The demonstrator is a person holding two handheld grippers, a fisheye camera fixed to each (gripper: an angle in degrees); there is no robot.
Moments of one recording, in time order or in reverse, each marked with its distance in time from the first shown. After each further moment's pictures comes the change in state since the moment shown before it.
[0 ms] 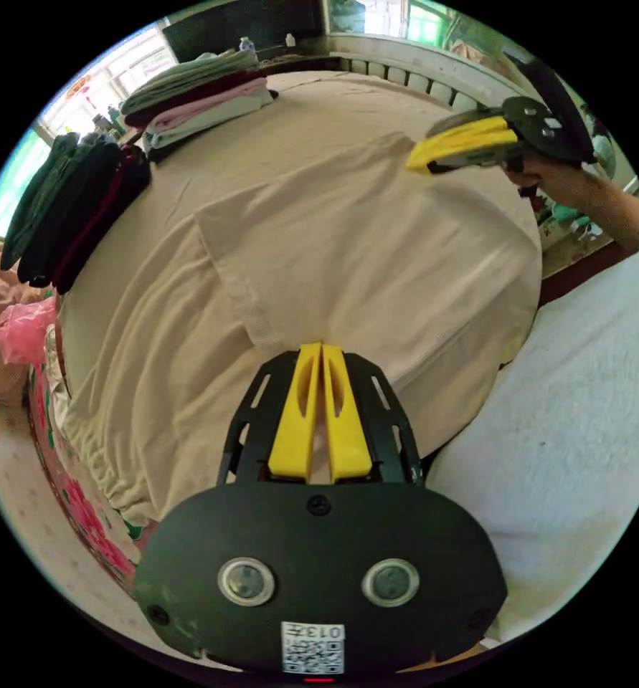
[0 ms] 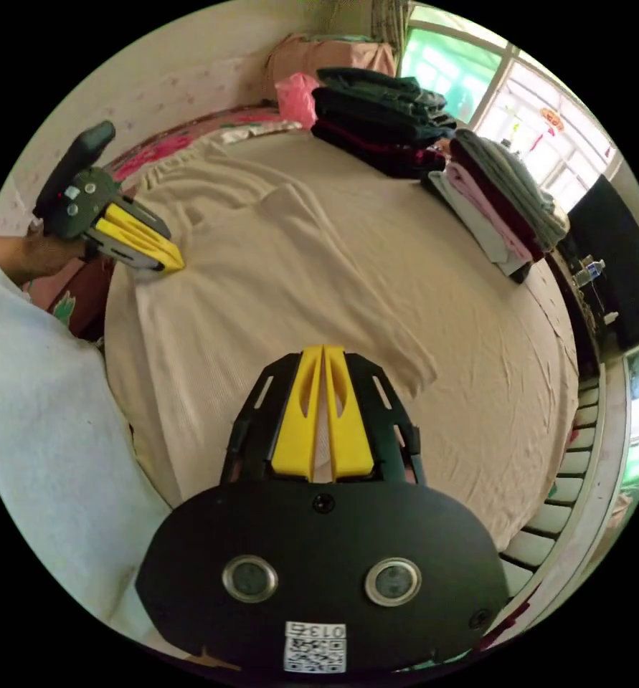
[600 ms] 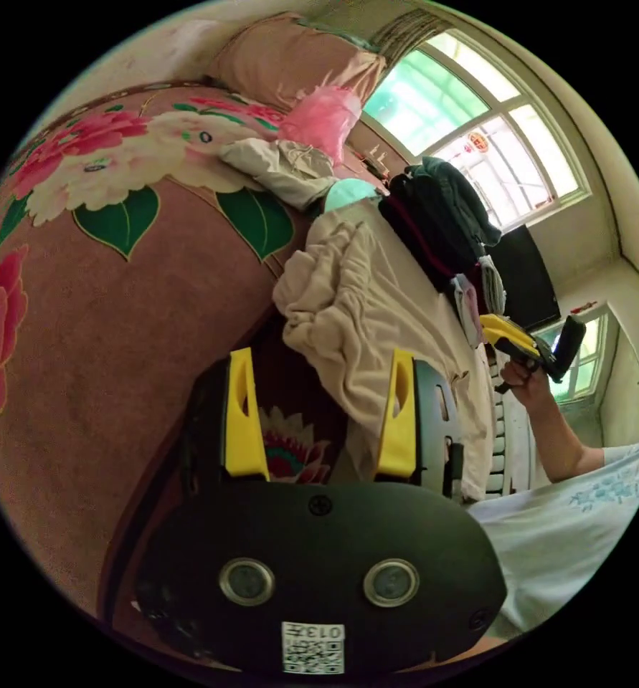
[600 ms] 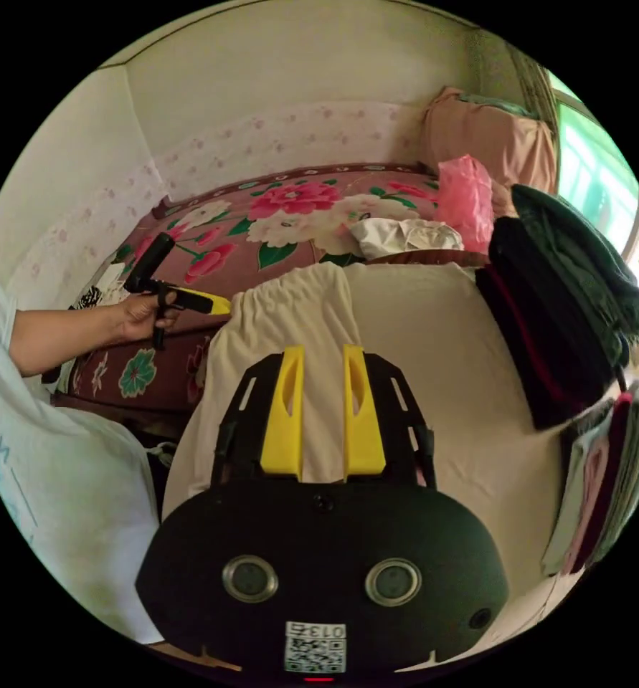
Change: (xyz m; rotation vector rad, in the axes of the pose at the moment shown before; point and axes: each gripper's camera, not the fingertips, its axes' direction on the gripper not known) left arm -0.204 0.346 0.015 0.542 0.282 -1.227; right arm -0.025 -0.272 0.033 0.174 -0.424 -0.413
